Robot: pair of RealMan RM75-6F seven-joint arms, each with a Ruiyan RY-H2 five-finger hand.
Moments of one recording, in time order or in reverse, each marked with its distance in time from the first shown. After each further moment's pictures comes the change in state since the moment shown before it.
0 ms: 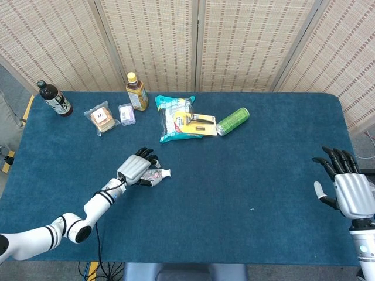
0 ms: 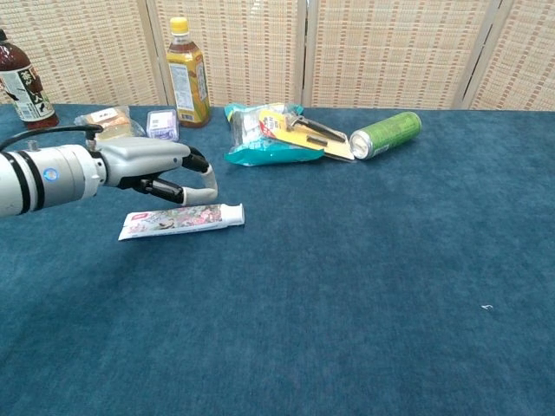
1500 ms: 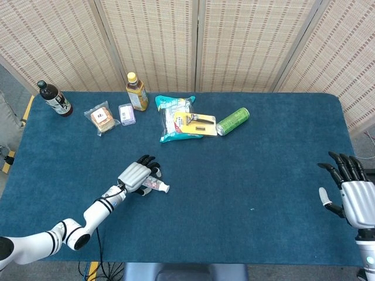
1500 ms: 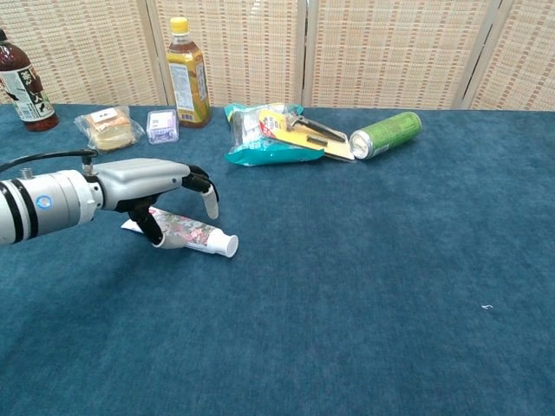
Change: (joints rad) left arm 0.035 -0.033 0.077 0.035 0.097 0.078 -0.137; right arm -0.056 0.014 -0.019 -0.023 -0.059 0.068 0.012
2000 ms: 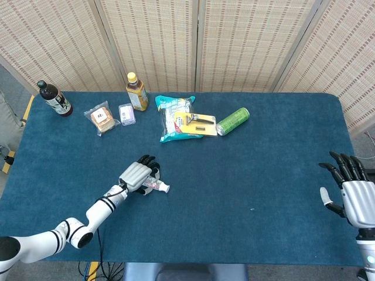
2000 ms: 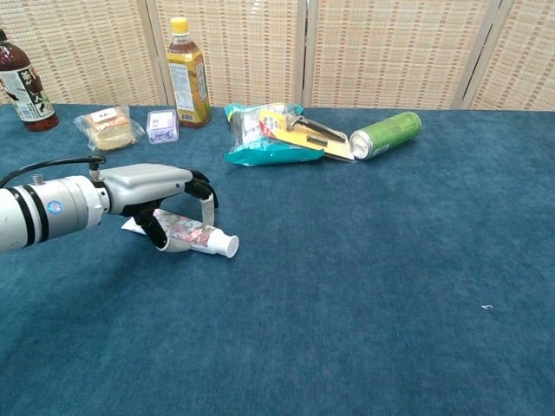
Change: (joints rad) left arm -0.006 -0.040 -0.002 0.062 -0.009 -0.019 -0.011; right arm 0.000 -0.001 0.003 0.005 0.008 -0.010 0.001
